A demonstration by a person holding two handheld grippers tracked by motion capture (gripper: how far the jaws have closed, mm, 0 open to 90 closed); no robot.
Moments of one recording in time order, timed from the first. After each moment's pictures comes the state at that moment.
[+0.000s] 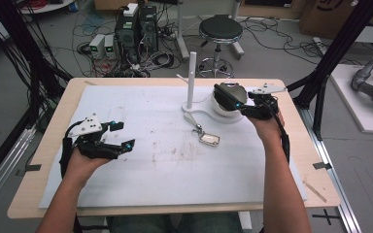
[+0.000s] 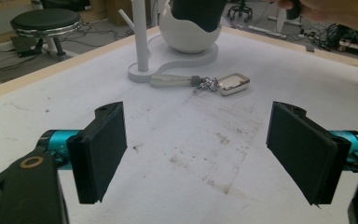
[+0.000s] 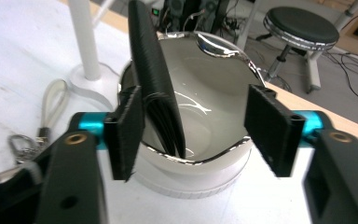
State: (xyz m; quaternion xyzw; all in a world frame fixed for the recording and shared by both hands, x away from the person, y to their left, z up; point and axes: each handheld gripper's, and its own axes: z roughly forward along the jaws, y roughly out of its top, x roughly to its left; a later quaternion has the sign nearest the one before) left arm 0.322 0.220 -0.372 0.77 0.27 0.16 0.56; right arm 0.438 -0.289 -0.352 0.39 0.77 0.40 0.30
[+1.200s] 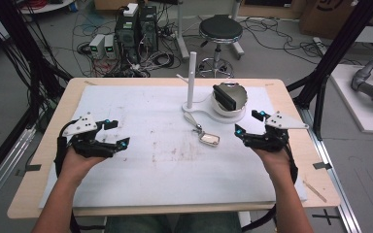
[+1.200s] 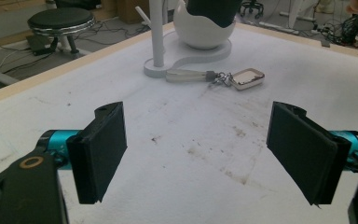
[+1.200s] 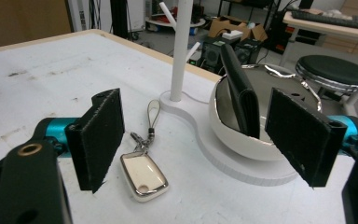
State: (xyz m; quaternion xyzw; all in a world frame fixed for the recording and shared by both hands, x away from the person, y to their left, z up) left arm 0.324 0.234 -0.372 0.77 0.28 0.18 0.55; right arm 0.331 -0.287 -0.352 0.33 0.74 0.51 0.29
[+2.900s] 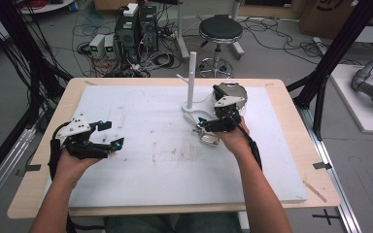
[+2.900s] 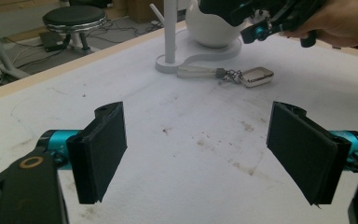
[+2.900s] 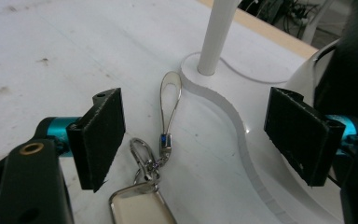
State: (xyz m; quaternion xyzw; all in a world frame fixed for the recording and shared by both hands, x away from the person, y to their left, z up) left arm 0.318 0.248 -0.373 0.76 0.29 0.19 0.55; right arm 0.427 -0.188 -0.387 0.34 0.83 0.39 0.22
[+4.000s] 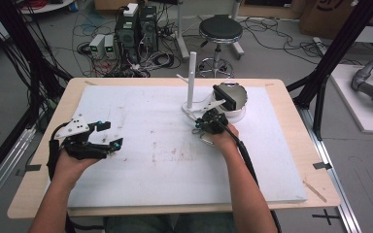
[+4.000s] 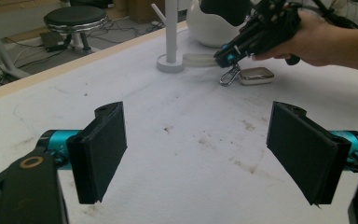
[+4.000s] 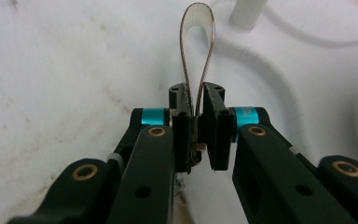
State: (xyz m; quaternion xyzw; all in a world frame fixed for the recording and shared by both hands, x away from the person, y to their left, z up) left arm 0.318 0.251 -0.374 0.76 0.29 0.19 0.55; right arm 0.447 -0.160 -0.426 0.34 0.86 0.33 0.19
